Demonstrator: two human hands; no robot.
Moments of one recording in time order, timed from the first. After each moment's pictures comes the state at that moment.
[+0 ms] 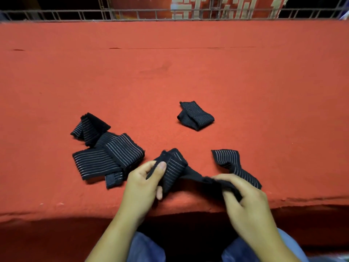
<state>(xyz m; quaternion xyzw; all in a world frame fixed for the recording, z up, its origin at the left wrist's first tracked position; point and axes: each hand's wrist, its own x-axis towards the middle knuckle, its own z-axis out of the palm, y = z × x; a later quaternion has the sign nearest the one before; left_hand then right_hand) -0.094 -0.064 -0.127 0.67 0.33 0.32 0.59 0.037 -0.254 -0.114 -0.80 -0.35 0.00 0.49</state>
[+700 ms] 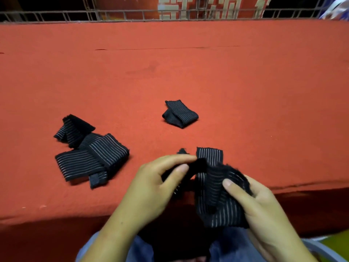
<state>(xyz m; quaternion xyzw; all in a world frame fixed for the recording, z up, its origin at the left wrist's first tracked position) -0.083 -0.116 -0.067 0.85 0.14 0.27 0.43 0.036 -0.302 -0.088 -0.62 -0.13 0.29 0.72</state>
